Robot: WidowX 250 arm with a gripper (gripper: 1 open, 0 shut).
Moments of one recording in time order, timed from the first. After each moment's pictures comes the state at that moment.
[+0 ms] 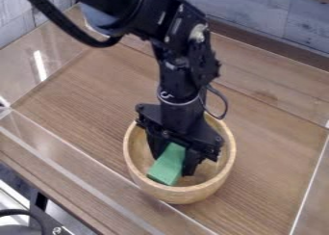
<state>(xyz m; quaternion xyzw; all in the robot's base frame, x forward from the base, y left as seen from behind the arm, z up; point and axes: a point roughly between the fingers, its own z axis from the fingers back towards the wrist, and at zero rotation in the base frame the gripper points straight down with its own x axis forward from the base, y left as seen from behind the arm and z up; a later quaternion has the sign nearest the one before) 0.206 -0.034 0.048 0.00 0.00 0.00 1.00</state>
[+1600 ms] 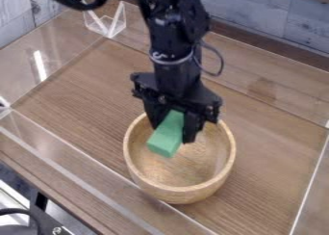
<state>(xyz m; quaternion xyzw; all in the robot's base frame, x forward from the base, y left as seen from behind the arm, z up) 0.224 -0.014 0.080 -0.03 -0.02 0.05 1.00</state>
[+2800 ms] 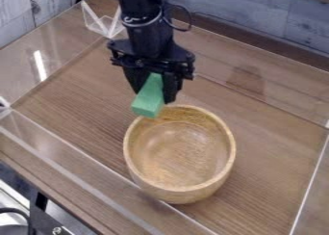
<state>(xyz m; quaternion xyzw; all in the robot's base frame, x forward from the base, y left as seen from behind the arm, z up) 0.247 0.023 0.091 -0.04 -0.07 0.08 0.99</state>
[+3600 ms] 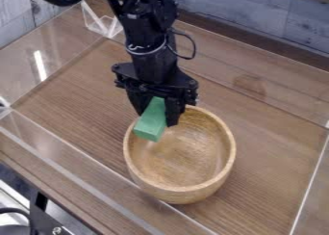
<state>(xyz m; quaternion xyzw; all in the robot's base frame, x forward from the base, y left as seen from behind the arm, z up) 0.236 0.007 0.073 -0.04 -0.06 0.06 1.00</state>
